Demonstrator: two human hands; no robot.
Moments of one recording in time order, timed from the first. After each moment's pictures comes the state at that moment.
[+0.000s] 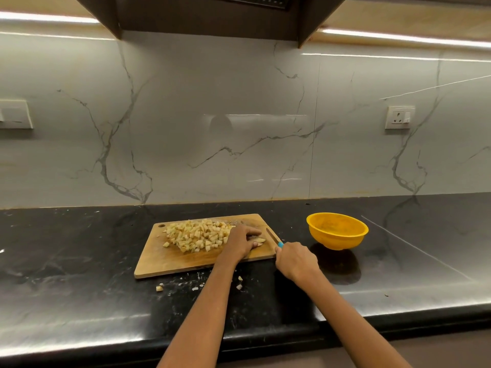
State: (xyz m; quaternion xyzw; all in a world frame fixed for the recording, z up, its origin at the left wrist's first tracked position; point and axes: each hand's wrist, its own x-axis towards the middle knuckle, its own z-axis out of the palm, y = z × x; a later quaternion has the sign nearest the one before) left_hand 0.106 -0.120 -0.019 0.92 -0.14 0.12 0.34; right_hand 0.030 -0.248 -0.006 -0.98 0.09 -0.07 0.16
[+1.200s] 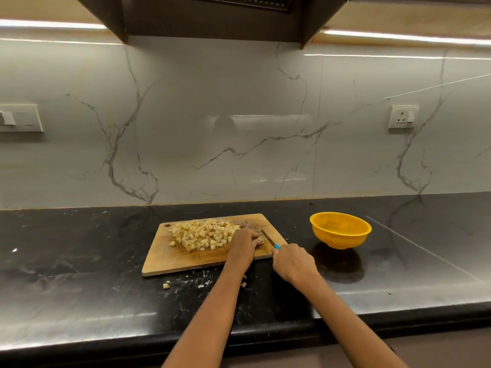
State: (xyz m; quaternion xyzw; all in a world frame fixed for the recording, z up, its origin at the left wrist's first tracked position) left_hand 0.101 -0.124 -0.033 0.92 -0.10 0.19 0.33; right_hand 0.022 -0.234 -0.009 -0.98 0.07 -0.08 0.17
